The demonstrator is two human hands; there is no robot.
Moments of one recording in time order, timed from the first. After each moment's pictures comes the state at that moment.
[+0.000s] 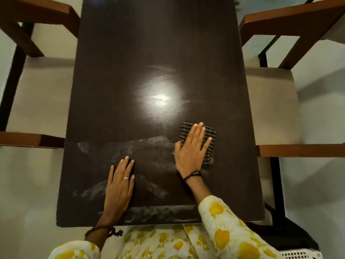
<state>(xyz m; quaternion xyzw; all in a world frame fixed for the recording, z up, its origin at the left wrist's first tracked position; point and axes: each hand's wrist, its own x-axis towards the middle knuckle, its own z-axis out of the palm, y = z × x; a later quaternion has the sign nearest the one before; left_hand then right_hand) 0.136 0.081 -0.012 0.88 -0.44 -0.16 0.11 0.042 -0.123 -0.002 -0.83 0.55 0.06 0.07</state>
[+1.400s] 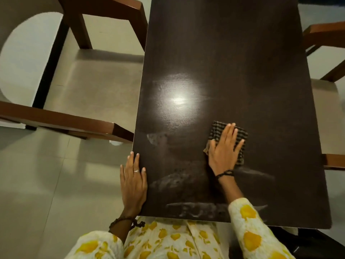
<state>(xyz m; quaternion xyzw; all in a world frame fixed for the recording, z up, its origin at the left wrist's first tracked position) 0.242 0.194 -0.026 0.93 -0.27 -0.13 0.21 0.128 -0.046 -0.013 -0.83 0.55 0.03 0.05</state>
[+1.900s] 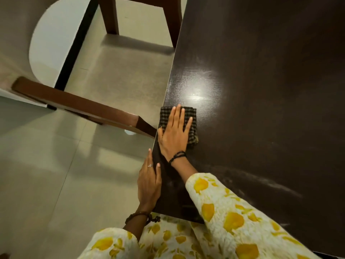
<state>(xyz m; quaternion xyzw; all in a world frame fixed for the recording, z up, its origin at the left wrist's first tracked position) 0.247 0.194 -0.023 0.92 -0.17 -0.17 0.32 0.300 0.062 -0.015 -0.92 0.37 0.06 0.07</state>
